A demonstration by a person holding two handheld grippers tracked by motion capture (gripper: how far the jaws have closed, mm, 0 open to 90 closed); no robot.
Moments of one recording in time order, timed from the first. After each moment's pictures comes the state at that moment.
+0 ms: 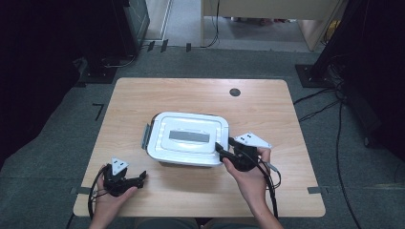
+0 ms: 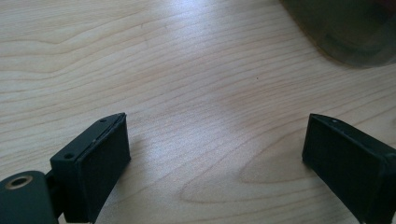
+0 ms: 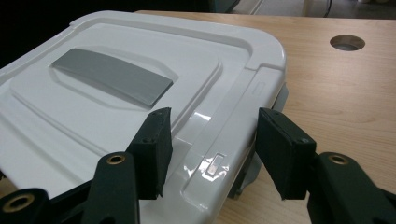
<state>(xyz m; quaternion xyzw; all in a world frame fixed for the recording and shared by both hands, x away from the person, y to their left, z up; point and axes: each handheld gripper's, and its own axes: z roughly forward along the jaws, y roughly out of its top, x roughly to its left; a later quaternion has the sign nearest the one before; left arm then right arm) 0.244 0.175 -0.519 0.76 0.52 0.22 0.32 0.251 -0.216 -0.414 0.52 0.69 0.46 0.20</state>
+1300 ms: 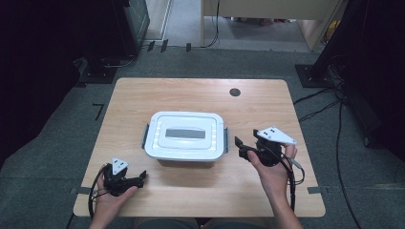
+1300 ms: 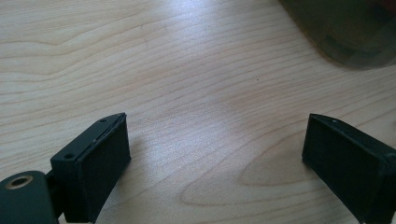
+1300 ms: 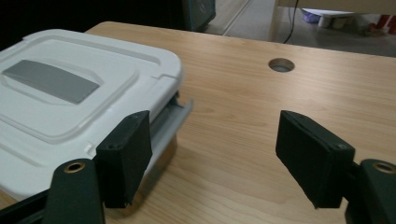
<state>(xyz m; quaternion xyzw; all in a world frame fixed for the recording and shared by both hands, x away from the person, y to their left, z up) 0.245 0.175 -0.519 0.76 0.52 0.22 0.32 0.253 -0.273 -0.397 0.52 0.69 0.45 0.25</state>
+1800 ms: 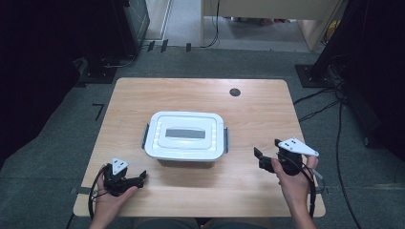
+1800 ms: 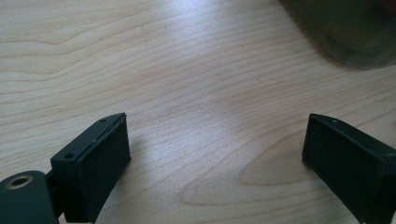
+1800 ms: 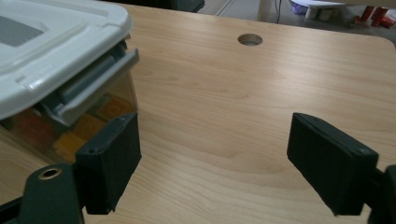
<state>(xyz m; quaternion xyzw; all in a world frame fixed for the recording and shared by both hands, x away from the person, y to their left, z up) 0.245 0.175 -0.519 0.76 0.52 0.22 0.32 0.232 -0.331 -0.424 0.52 0.69 0.43 0.26</state>
